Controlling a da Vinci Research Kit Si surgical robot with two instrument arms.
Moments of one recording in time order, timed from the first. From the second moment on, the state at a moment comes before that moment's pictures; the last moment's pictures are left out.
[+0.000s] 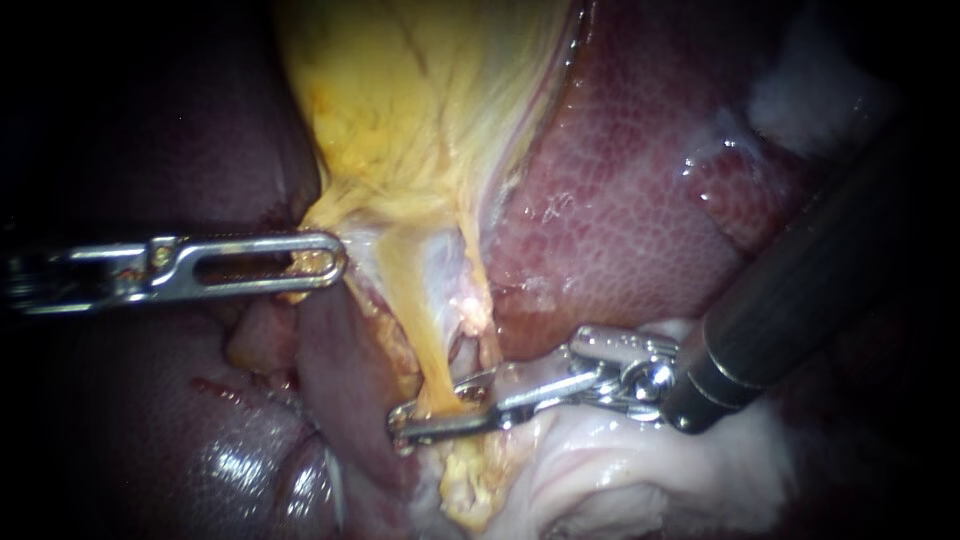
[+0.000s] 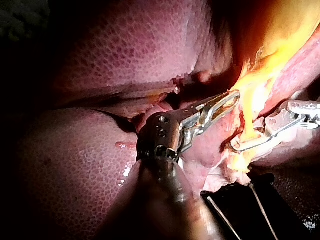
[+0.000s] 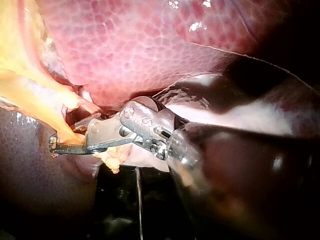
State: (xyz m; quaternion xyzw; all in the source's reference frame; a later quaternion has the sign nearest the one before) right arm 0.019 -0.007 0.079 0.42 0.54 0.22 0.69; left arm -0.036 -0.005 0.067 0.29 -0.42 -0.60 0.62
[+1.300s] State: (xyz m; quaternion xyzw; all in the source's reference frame) right arm 0.018 -0.007 0.078 0.42 0.58 0.19 0.67; left arm -0.036 -0.005 0.068 0.29 -0.42 -0.60 0.62
